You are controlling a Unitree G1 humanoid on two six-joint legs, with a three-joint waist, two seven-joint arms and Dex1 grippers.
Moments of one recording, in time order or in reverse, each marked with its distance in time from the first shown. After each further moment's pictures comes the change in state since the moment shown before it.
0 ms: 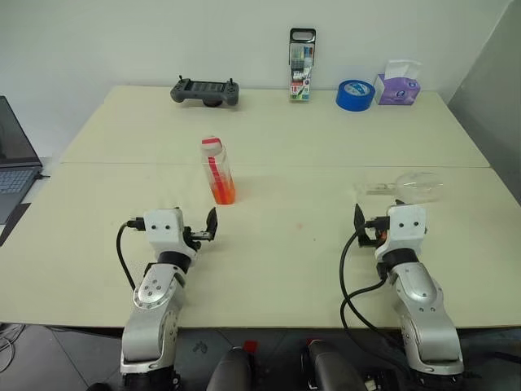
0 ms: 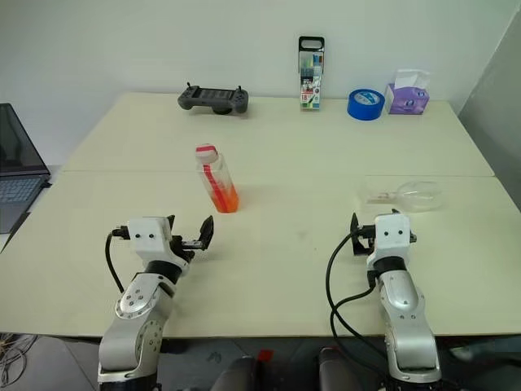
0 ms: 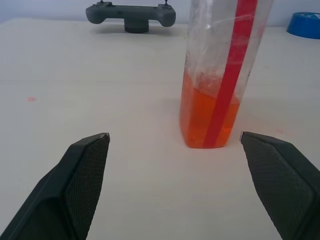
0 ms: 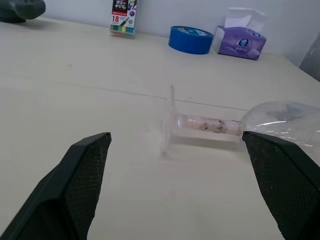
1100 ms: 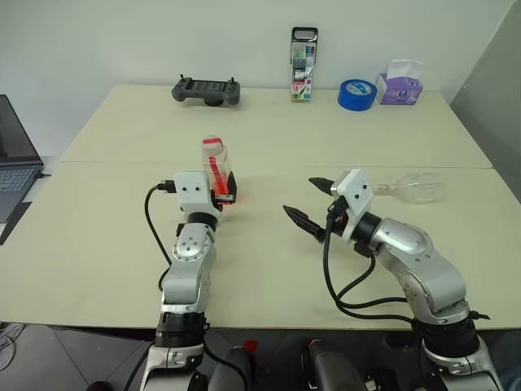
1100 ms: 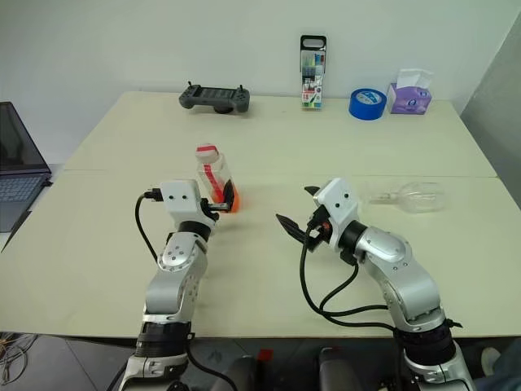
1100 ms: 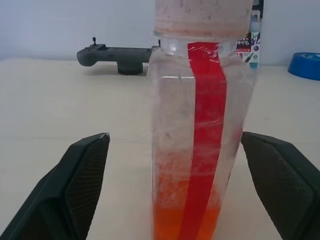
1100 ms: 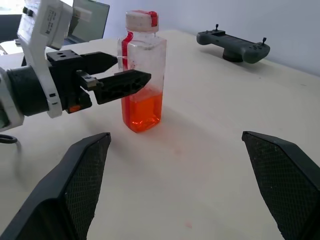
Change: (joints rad) left arm -0.350 -0.071 -0.070 0.352 0.085 -0.170 0.117; right arm -0.370 -0.223 0.156 0.000 0.331 0.236 0.509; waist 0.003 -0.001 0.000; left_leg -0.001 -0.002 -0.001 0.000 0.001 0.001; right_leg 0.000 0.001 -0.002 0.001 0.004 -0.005
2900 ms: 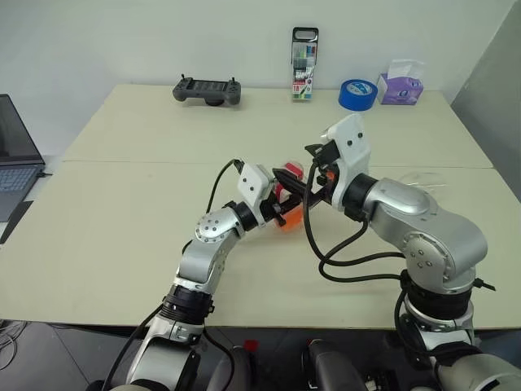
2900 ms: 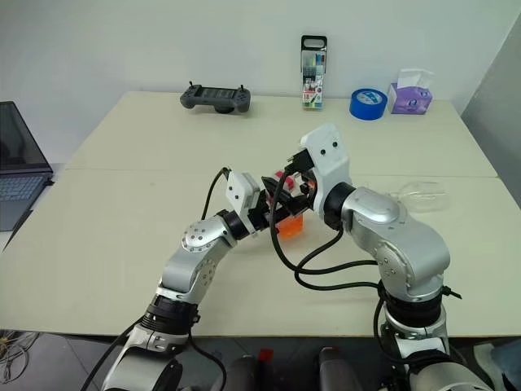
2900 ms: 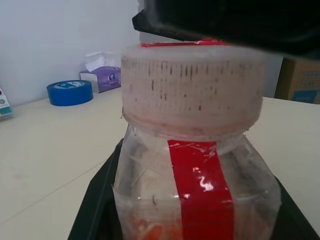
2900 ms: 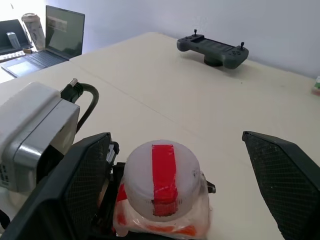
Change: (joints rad) left arm -0.118 0.099 -0.236 0.062 -0.201 -0.057 -0.709; right arm -0.314 0.151 -0.095 -0.153 0.108 0.607 -0.290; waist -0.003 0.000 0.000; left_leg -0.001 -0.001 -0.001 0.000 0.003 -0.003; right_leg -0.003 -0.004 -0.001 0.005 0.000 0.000
